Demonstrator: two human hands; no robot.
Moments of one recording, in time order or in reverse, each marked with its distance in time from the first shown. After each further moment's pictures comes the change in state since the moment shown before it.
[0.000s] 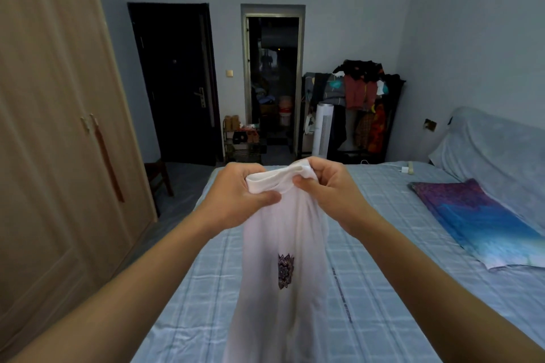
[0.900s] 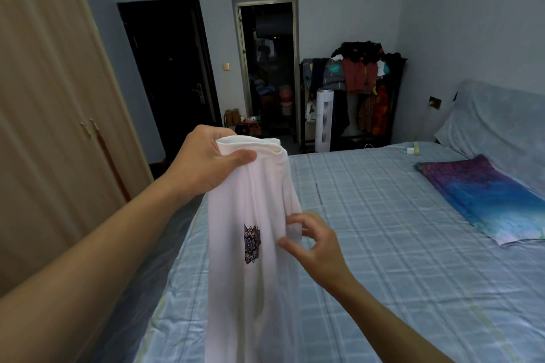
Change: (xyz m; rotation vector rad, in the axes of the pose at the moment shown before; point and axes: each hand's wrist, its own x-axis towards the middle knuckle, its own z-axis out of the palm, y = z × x) left_hand 0.023 0.020 -0.033 0.148 0.089 0.047; right_hand -0.074 0.116 0.043 -0.136 0.207 -0.059
